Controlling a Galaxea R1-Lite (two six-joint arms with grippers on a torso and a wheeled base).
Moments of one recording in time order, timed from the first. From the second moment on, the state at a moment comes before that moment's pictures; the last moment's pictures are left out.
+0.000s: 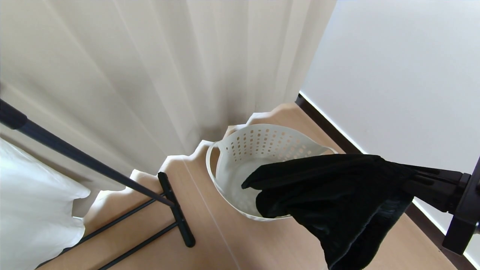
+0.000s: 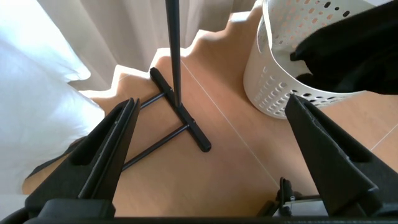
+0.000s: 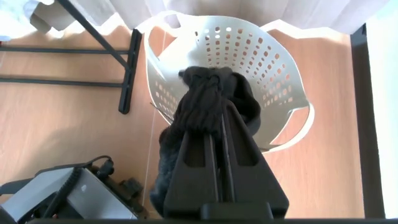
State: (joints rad) left arm -0.01 0.00 -0.02 0.05 -0.07 -0.01; right arm 0.78 1.07 -0.68 -0.15 -0.23 -0.13
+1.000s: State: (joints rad) left arm -0.01 0.00 -0.02 0.05 -0.07 -0.01; right arm 0.71 1.10 -0.68 -0.17 -0.20 -0.13
